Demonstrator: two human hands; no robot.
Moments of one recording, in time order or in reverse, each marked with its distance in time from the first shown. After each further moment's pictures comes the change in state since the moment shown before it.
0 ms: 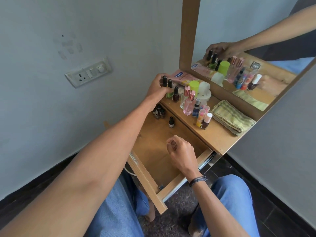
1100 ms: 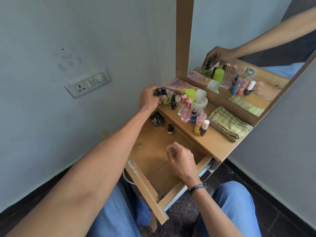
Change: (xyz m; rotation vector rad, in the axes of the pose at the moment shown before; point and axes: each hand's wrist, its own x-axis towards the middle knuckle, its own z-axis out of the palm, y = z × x) left_hand 0.000 -0.004 -0.010 0.166 0.172 0.049; right_hand 0.002 0.004 0.002 0.037 0.007 0.014
